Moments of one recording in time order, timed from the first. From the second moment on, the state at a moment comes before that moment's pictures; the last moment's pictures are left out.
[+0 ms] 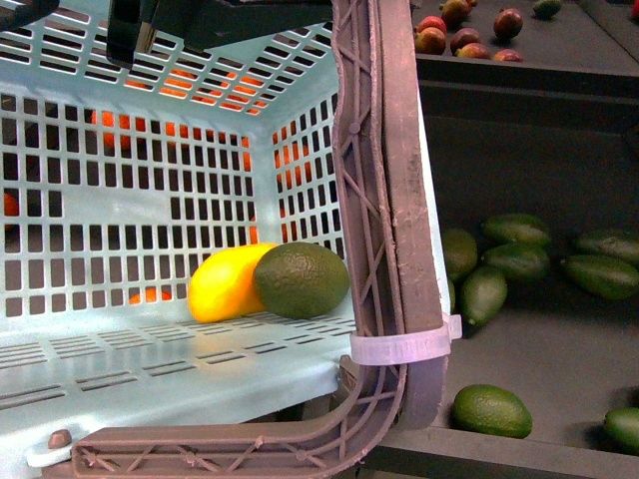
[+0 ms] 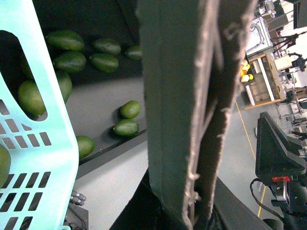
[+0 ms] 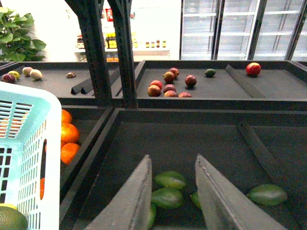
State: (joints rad) left arm -0.43 1.45 0.91 0.07 0.65 -0.52; right arm 0.00 0.18 0.01 0.19 0.00 0.01
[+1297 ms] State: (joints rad) left arm -0.44 1.45 0.91 0.07 0.66 -0.51; right arm 0.00 0.00 0.01 0.00 0.01 0.00
